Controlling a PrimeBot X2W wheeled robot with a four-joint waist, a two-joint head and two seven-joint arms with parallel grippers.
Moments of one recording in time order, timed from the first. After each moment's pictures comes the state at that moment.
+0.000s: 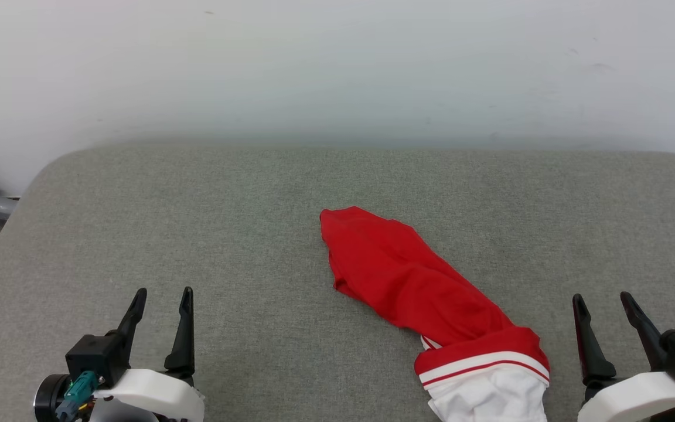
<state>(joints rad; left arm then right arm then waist) -0.03 0.32 -0.23 0.14 -0.44 0.10 -0.26 0.11 -0.05 -0.12 -0.09 0.10 0.13 0.01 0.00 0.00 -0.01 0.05</state>
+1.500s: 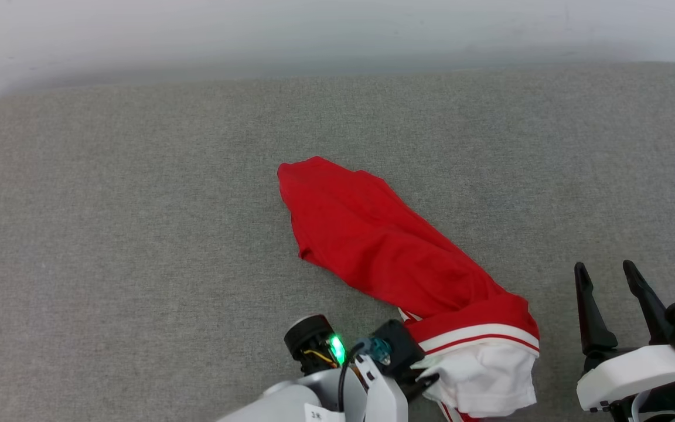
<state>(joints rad) -0.53 0.31 -1.11 0.15 -0.65 -0.13 0.28 0.02 -0.05 -0.12 -0.06 0.12 0.13 -0.01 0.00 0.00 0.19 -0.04</state>
